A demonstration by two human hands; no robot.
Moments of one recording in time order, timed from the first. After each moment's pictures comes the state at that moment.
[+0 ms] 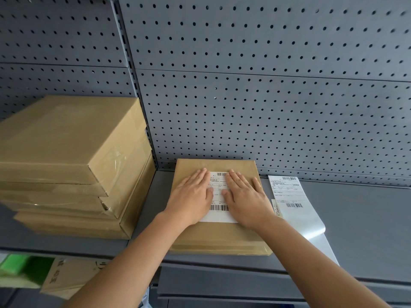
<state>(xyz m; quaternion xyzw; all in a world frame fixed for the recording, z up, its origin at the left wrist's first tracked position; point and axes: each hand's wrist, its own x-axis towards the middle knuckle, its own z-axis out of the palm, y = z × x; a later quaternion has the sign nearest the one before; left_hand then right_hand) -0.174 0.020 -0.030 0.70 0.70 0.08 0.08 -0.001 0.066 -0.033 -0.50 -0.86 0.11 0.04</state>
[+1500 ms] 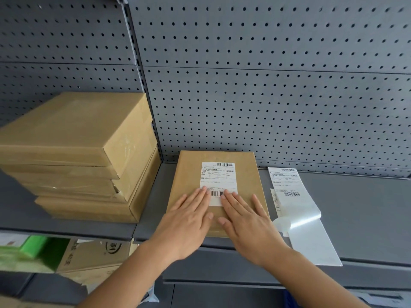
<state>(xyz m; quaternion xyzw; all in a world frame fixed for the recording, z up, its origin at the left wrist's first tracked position) -0.155 -0.085 -0.024 0.74 0.67 0.01 0.09 0.034 -0.029 -0.043 -0.42 -0.91 0.07 0.04</state>
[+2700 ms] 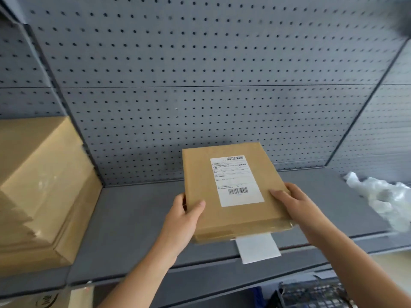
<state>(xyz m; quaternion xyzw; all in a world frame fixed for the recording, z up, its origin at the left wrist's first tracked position) -0.046 -0.039 0.015 0.42 0.62 0.45 0.49 0.224 0.022 0.018 -0.65 -0.49 0.45 0.36</state>
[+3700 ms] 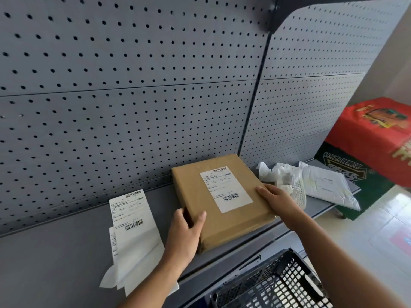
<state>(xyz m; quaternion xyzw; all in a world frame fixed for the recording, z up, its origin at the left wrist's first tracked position) 0.206 0.061 -0.053 0.56 0.61 0.32 0.46 0.488 0.083 -0.031 -0.74 -0.43 0.37 0.36</state>
